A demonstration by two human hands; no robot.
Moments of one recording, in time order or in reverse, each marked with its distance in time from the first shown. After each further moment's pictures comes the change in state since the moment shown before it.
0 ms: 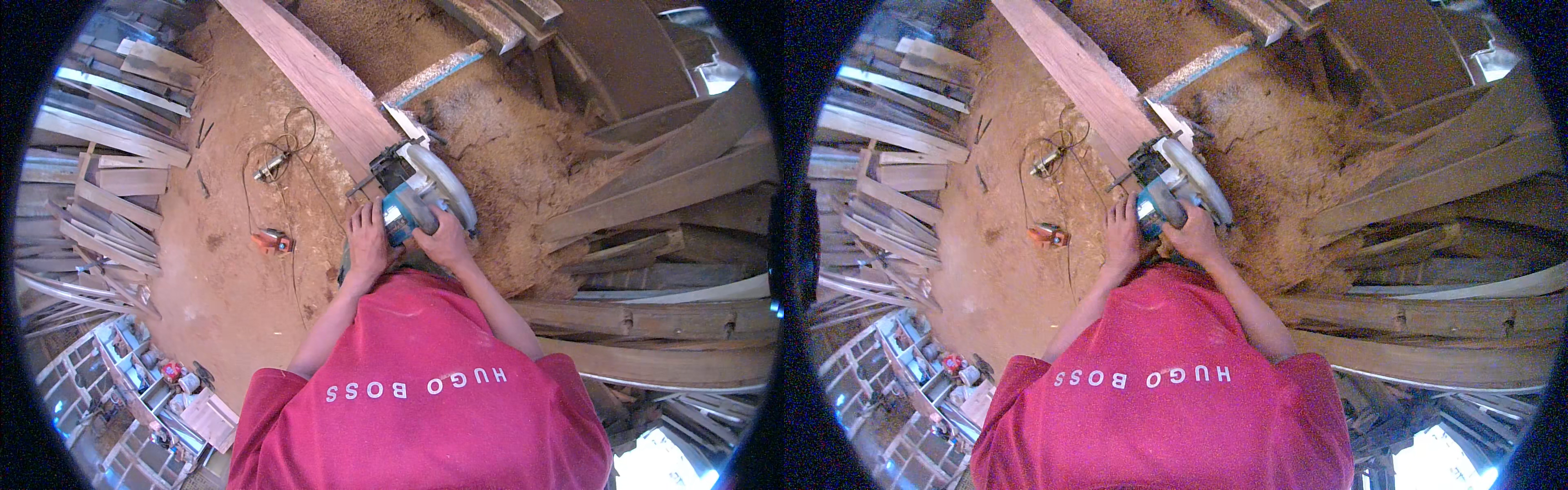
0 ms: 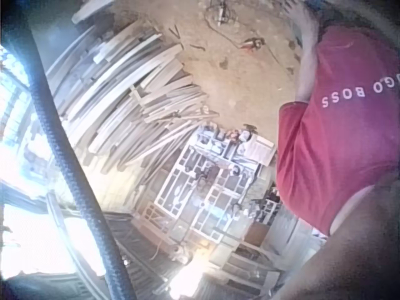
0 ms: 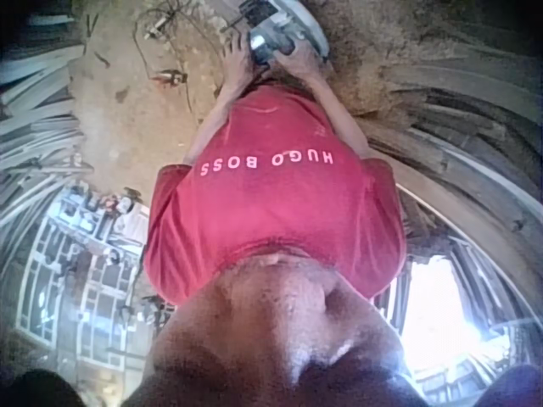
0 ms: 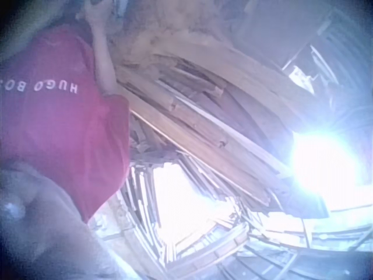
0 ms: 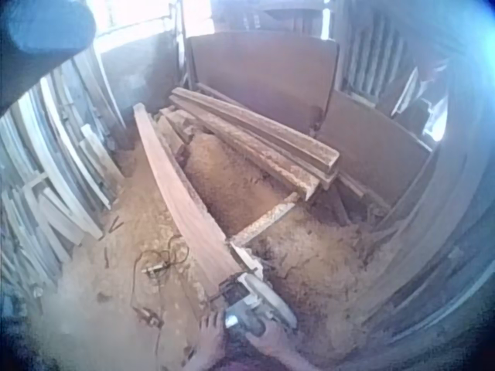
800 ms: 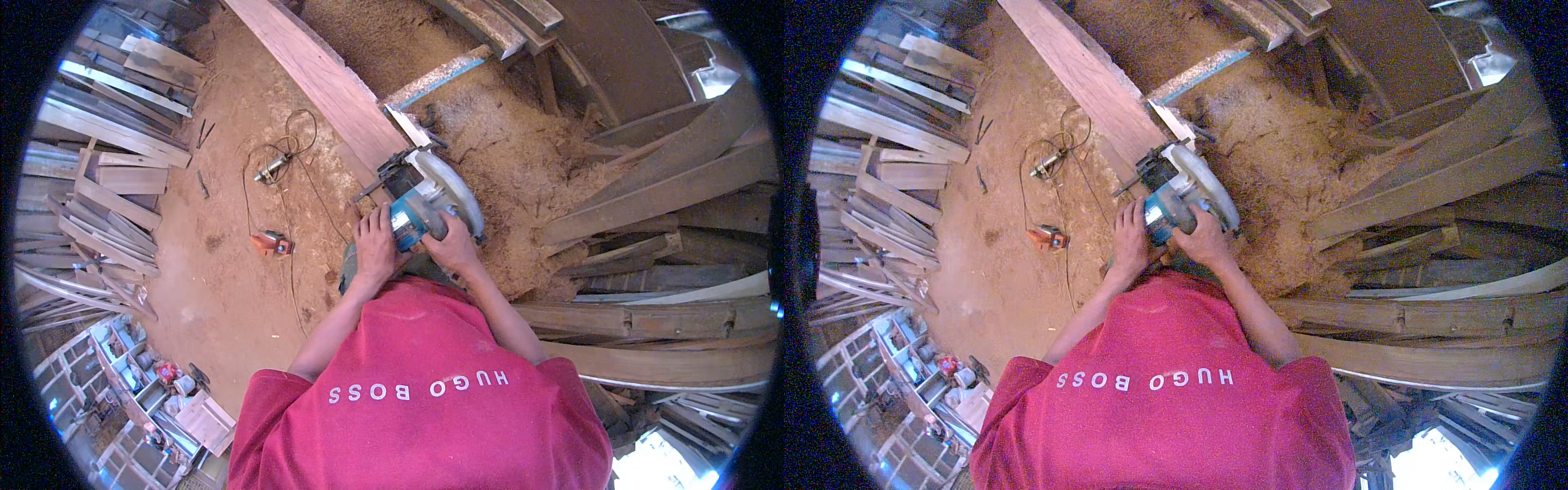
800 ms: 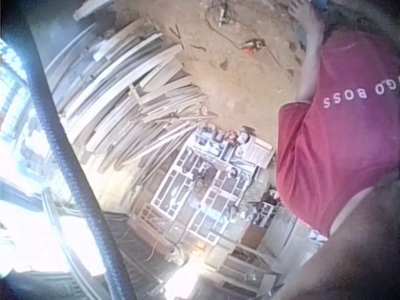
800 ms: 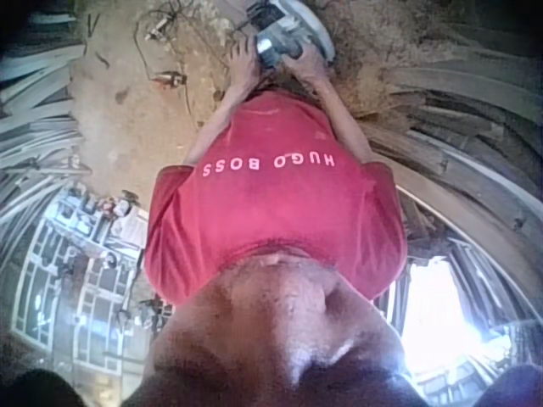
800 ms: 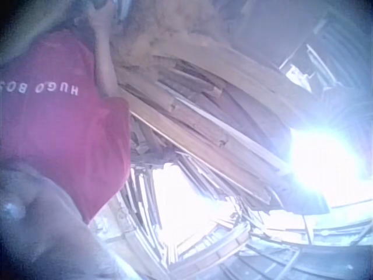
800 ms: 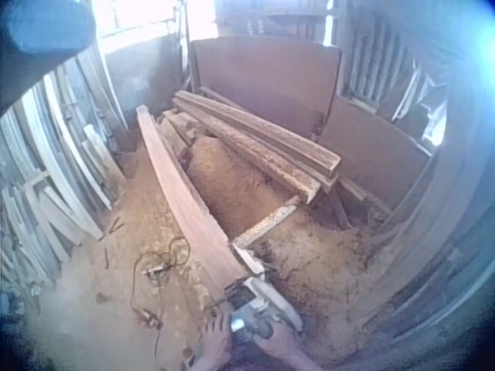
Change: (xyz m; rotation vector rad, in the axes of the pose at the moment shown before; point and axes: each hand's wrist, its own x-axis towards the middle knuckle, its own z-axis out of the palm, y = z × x) left_hand -0.008 -0.002 0.001 -0.038 0.004 -0.002; right_hand -0.009 0.011 0.008 -0.052 0.023 0.034
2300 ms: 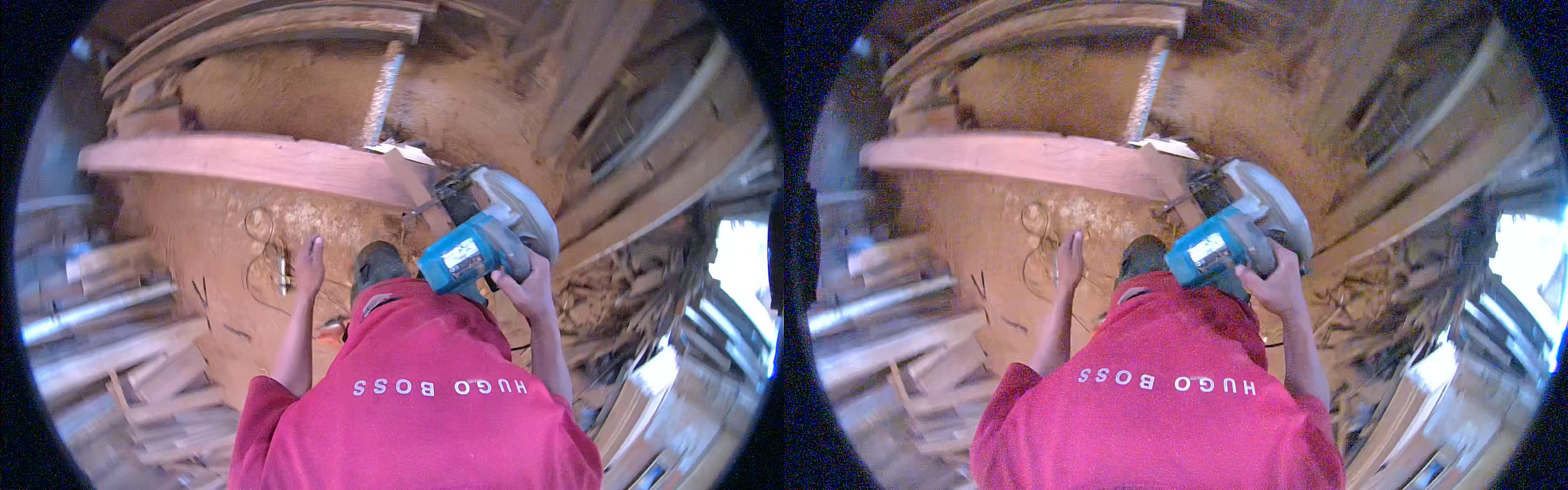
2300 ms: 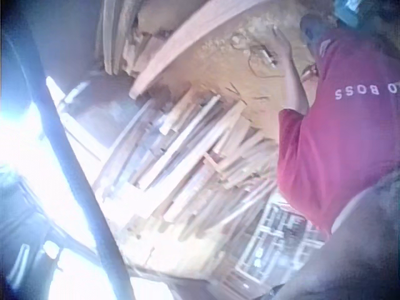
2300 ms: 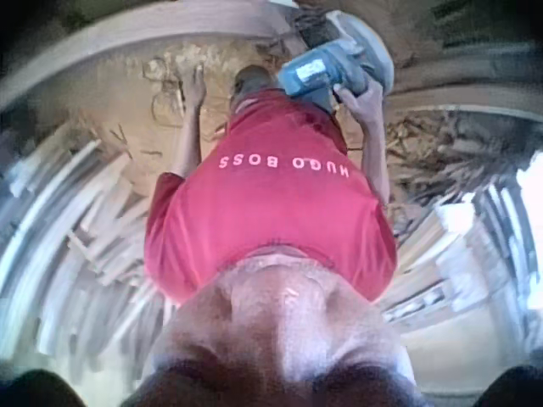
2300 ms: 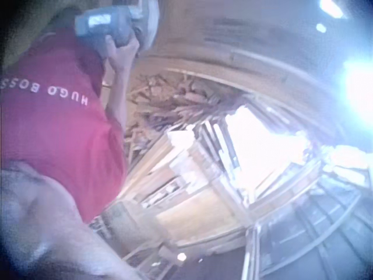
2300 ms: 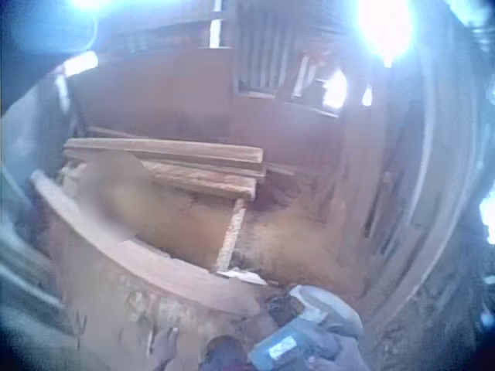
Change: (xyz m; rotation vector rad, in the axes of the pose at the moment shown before) left_hand 0.217 -0.344 -0.162 -0.506 -0.328 0.123; right_hand -0.068 -0.302 0.042 0.330 0.614 0.396
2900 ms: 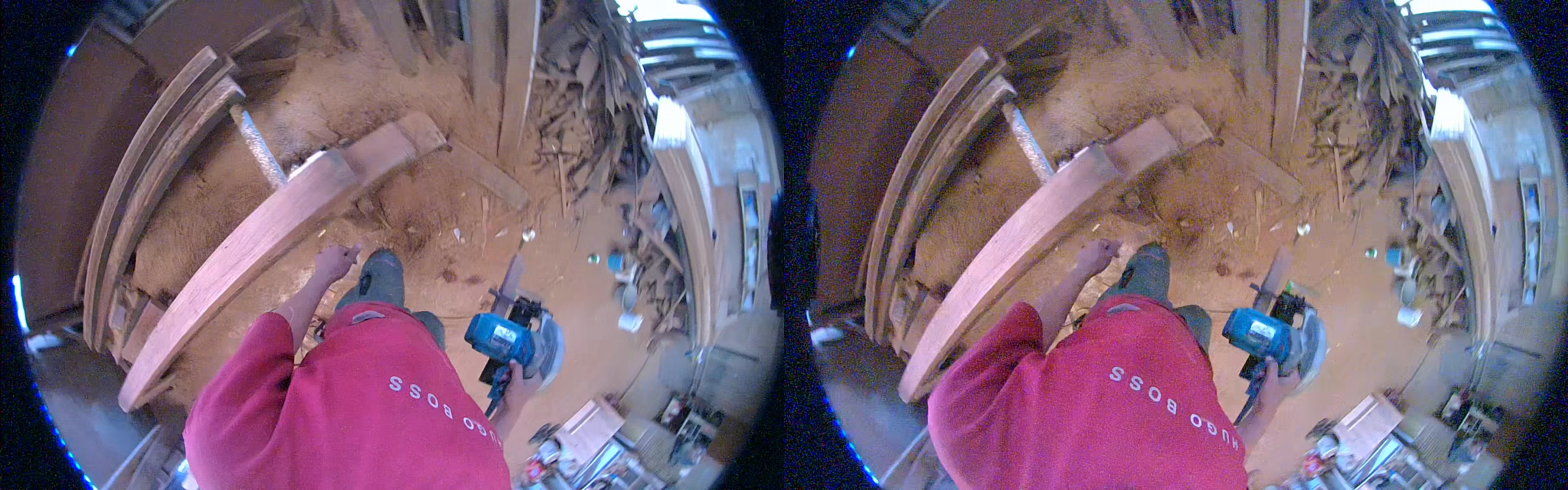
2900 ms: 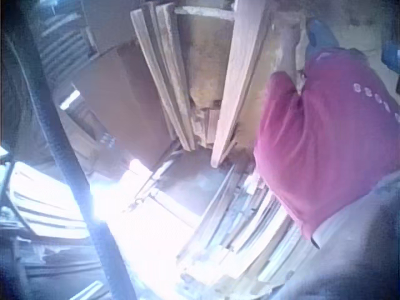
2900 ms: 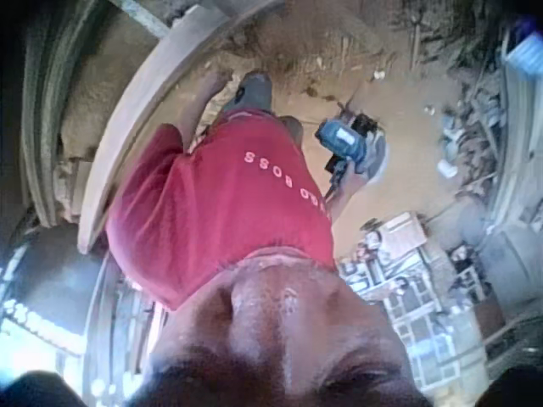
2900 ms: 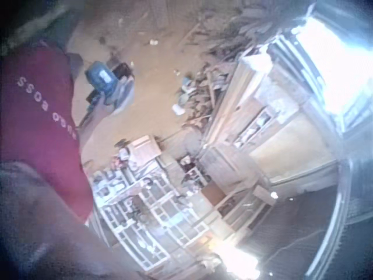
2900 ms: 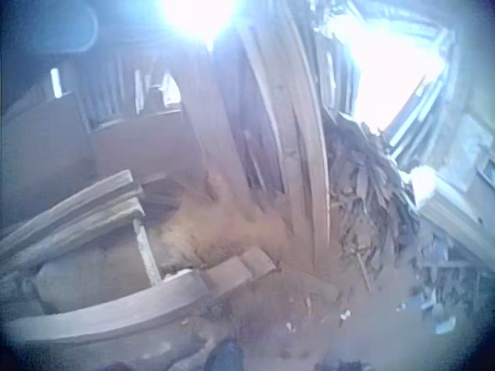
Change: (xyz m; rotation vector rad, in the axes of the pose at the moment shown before) left_hand 0.113 -0.035 0.039 0.883 -1.130 0.557; right_hand -0.336 0.026 0.470 0.584 1.664 0.724
